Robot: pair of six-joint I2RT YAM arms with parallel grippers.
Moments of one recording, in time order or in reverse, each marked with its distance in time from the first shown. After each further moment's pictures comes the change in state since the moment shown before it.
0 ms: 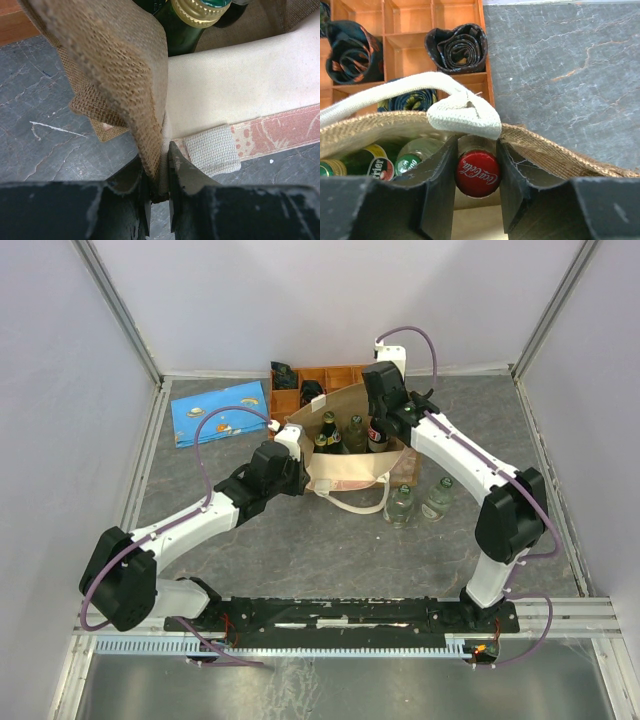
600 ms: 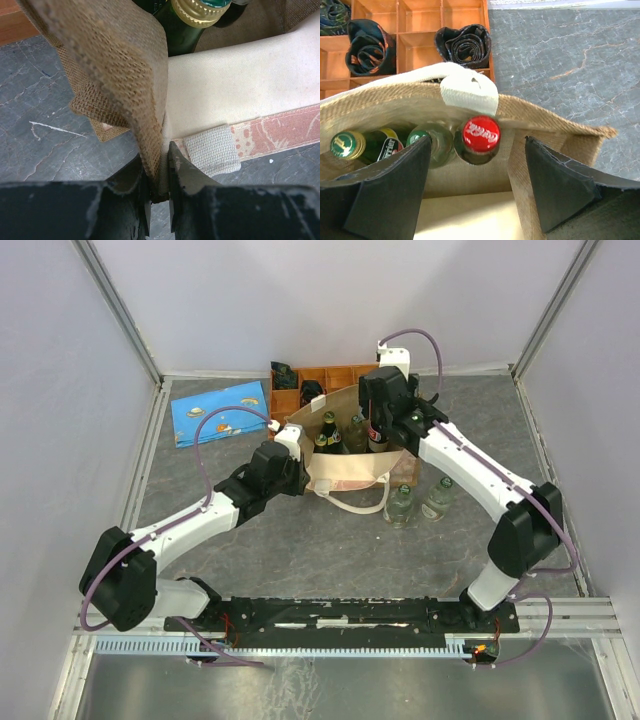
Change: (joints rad) left arm 0.000 0.000 0.000 0.000 0.002 0.000; right arm 0.043 -0.124 -0.074 -0.007 0.010 0.005
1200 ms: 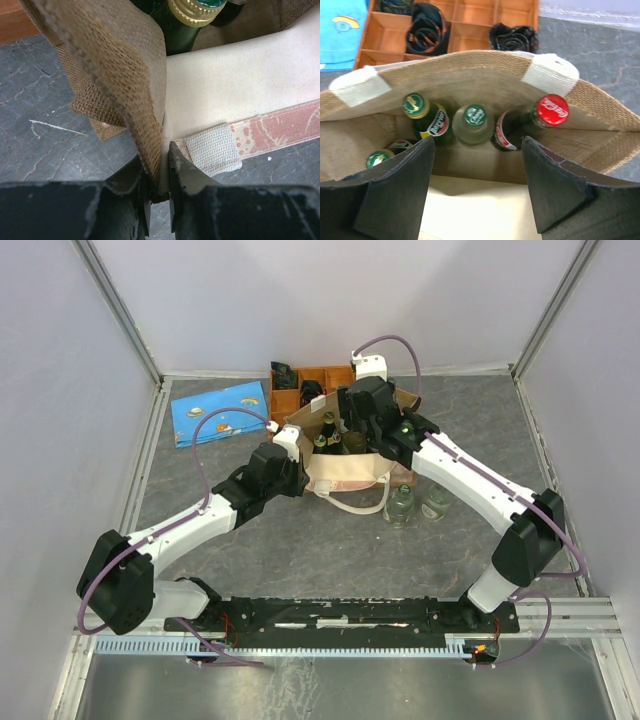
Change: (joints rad) left arm 0.000 -0.022 -0.014 0.001 0.006 0.000; right arm 0.127 -0.023 0.004 0.023 -0.051 -0.060
